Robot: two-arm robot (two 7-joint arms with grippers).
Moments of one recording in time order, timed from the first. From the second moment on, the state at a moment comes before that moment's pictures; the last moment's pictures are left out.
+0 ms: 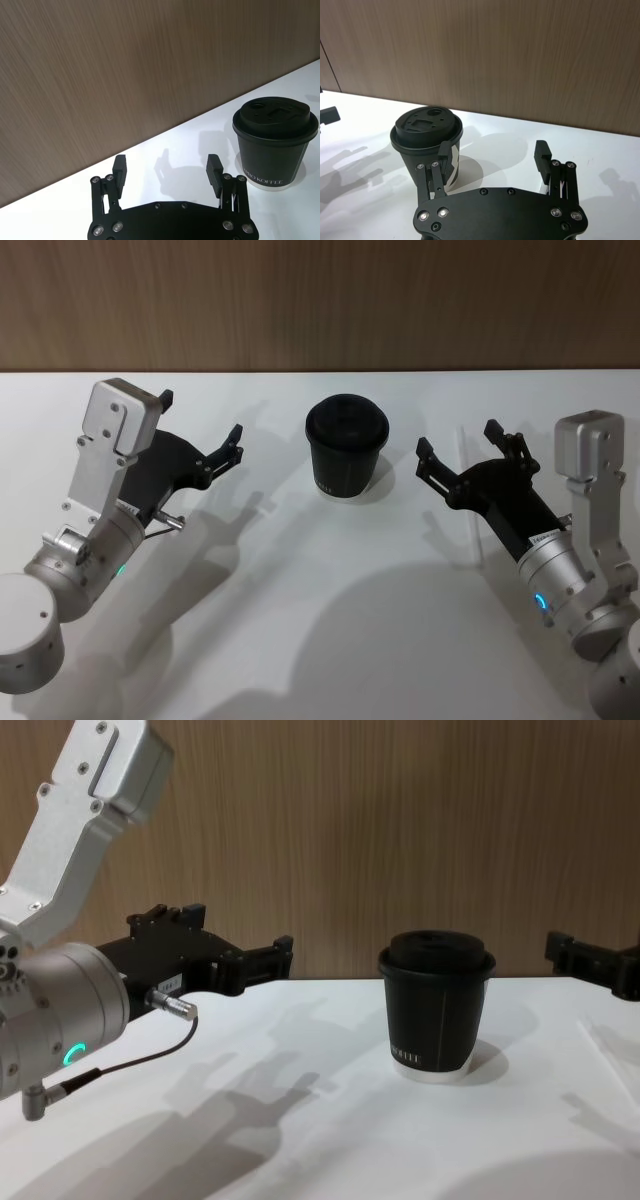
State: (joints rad) left arm -0.24 0.38 0.45 -1.63 -0.20 0.01 -0.01; right arm -0.01 0.34 -0.23 -1.77 0.29 0.03 0.07
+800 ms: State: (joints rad) left arm -0.24 0.38 0.45 -1.63 -0.20 0.01 -0.01; right arm -0.01 0.34 -0.23 -1.77 0.29 0.03 0.07
